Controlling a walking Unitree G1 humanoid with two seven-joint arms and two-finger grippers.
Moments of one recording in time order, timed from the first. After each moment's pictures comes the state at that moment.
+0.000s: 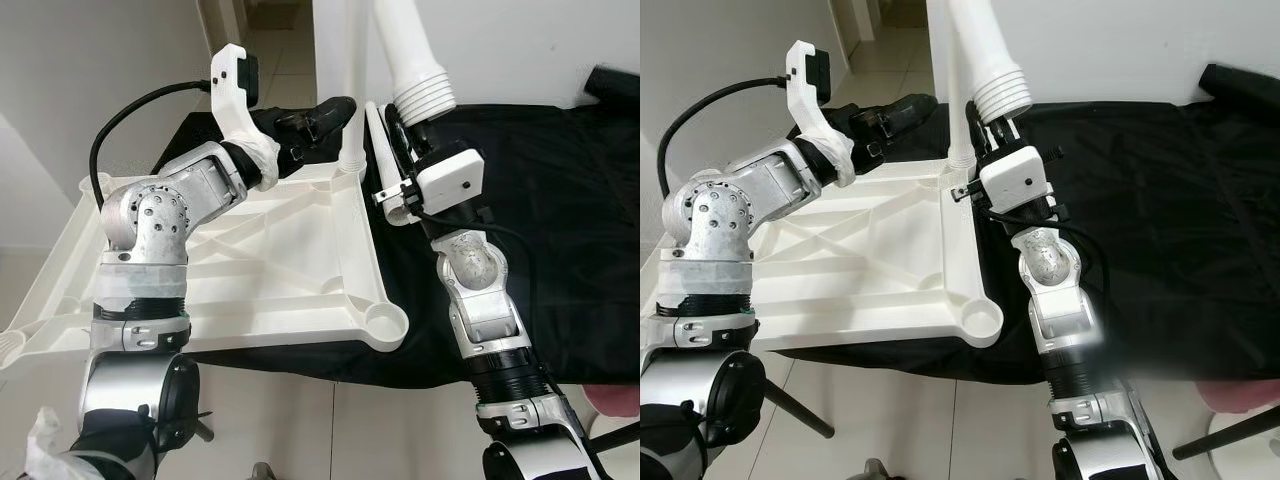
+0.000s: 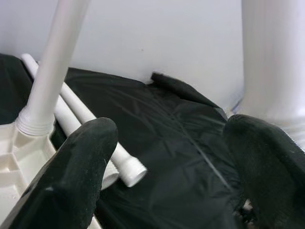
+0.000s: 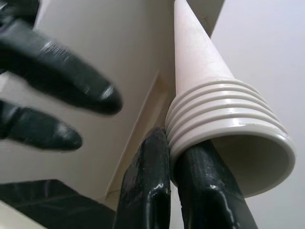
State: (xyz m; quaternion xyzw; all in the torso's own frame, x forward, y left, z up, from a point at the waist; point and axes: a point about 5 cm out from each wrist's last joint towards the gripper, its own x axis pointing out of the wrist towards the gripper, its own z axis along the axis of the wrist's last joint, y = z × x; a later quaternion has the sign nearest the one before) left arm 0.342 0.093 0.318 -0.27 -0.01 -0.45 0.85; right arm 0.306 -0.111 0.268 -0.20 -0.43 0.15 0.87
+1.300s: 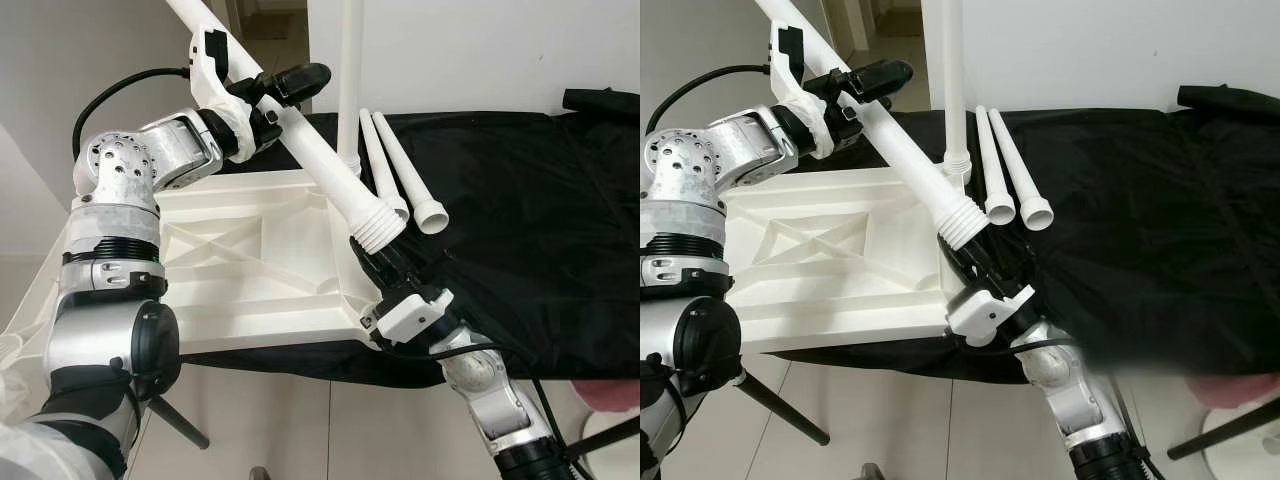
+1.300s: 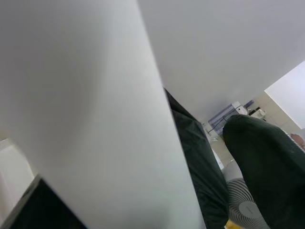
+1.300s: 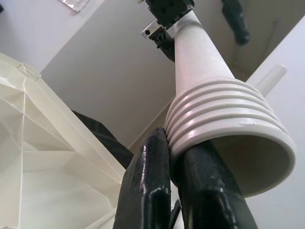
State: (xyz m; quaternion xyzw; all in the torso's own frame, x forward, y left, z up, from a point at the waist) left arm 0.370 0.114 0.333 -0.34 0.03 -0.43 0.83; right arm 0.256 -0.108 0.183 -0.33 -0.38 0.22 0.83
